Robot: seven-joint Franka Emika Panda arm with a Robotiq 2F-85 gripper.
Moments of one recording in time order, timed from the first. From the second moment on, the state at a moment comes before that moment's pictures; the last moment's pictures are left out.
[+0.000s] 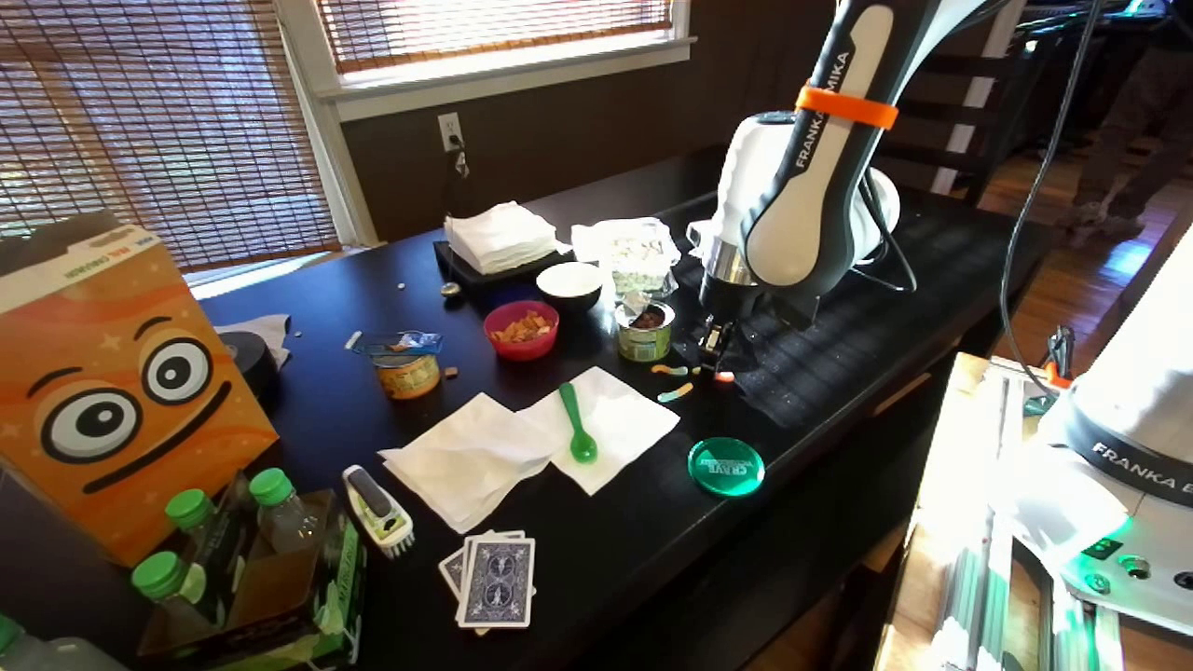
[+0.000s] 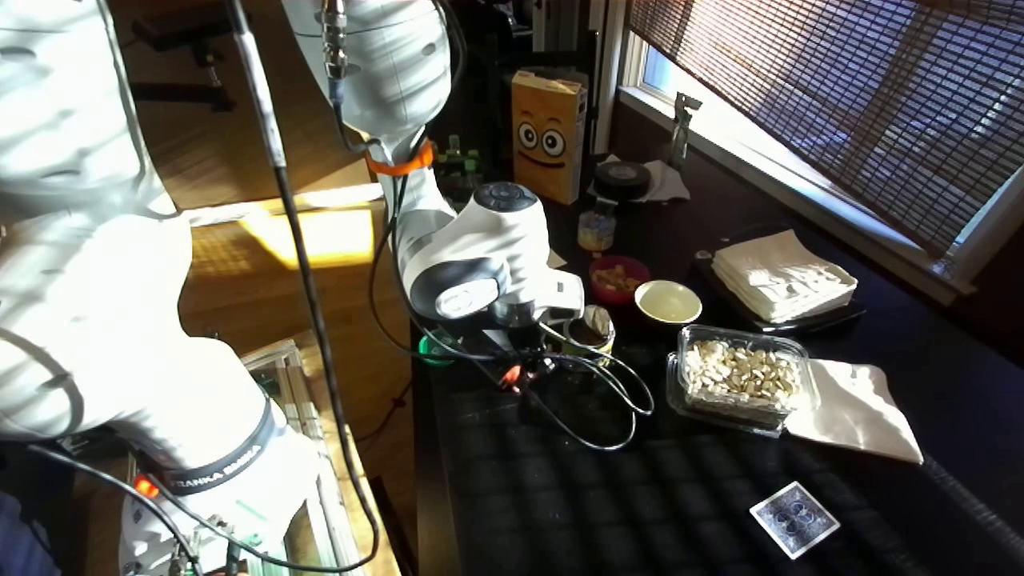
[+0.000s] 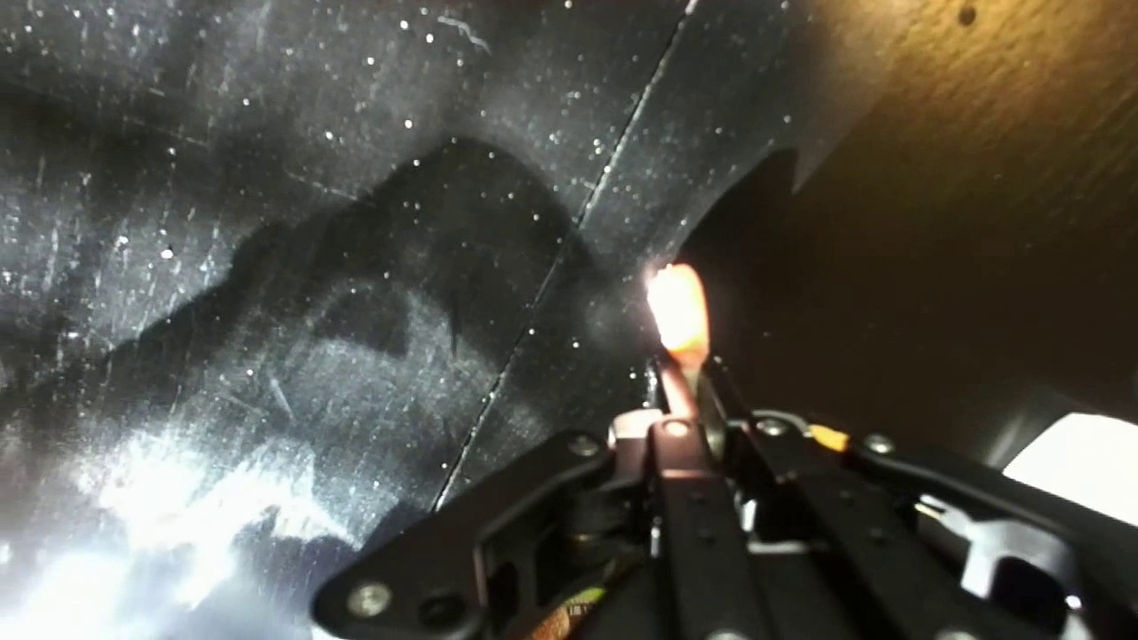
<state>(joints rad) -0.20 0.28 0.10 -2.75 0.03 3.14 -0.30</state>
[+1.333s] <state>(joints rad) -0.11 -0.07 0.02 -2.71 0.01 2.73 -0.28</state>
